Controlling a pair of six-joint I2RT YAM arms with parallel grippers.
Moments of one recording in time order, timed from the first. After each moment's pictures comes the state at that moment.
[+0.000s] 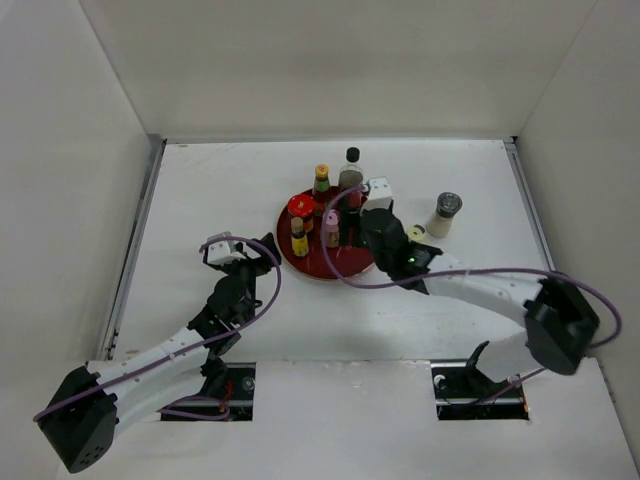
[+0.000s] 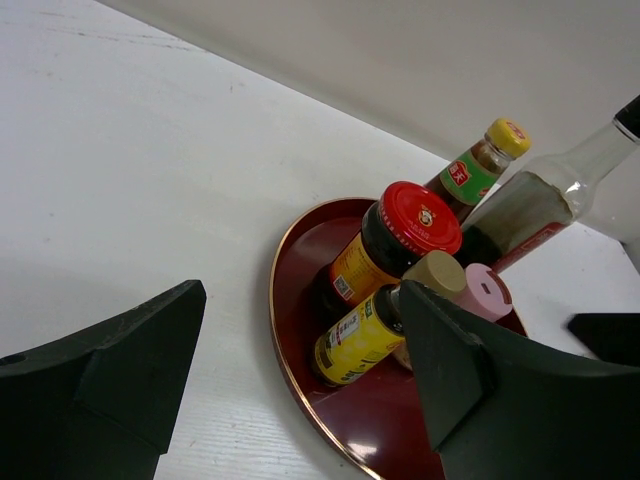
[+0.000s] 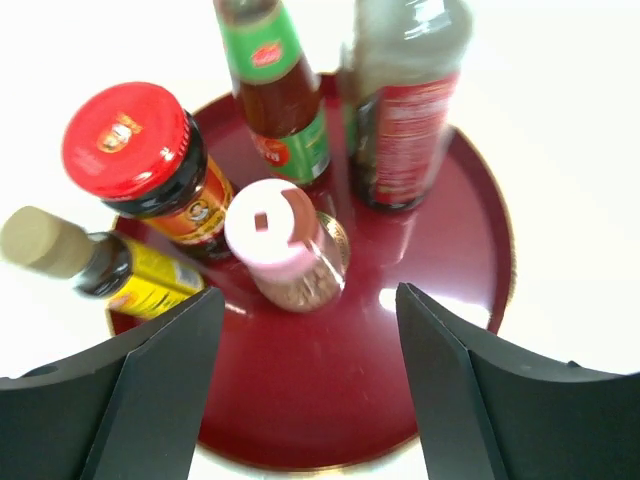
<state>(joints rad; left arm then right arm) -0.75 0.77 0.19 0.63 -0.81 -0.44 0.86 1.52 0.97 0.15 0.53 0.32</state>
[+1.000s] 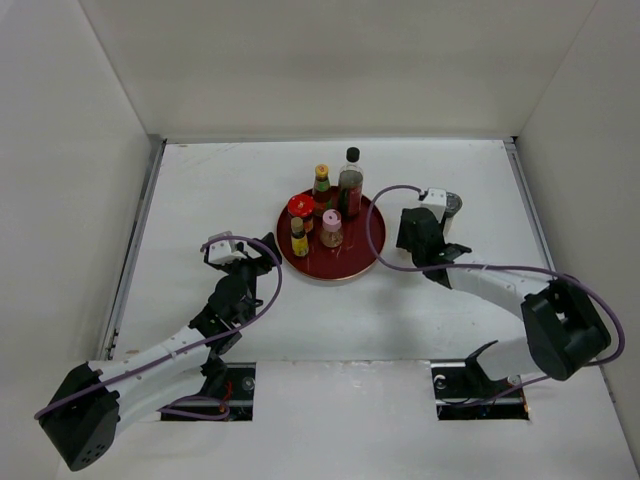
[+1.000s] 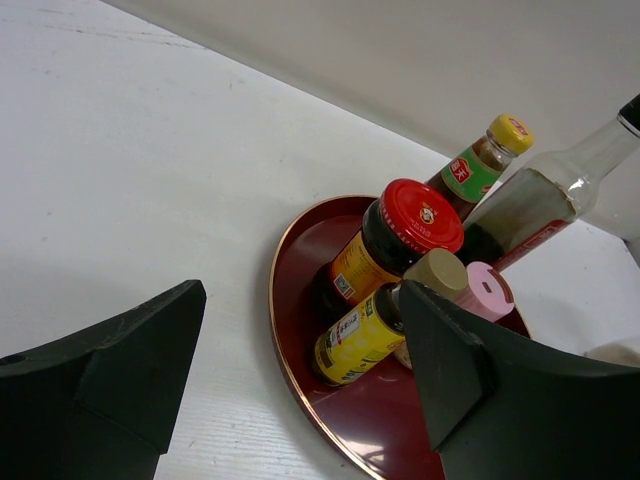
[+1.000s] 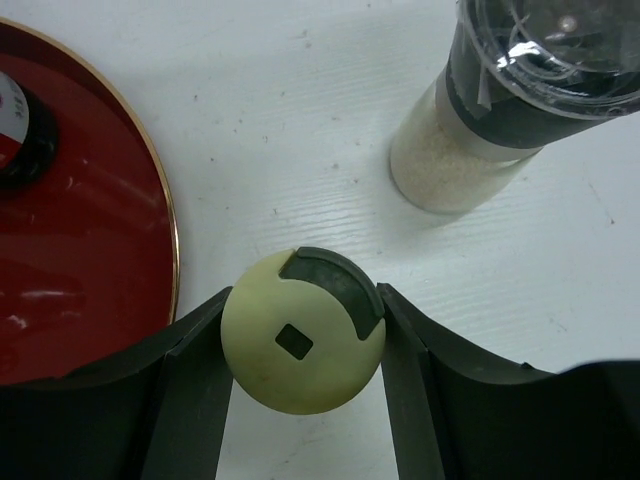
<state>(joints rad) -0.75 0.79 0.19 0.64 -0.80 -0.44 0.53 1.40 0.72 0.04 0.59 0.42</state>
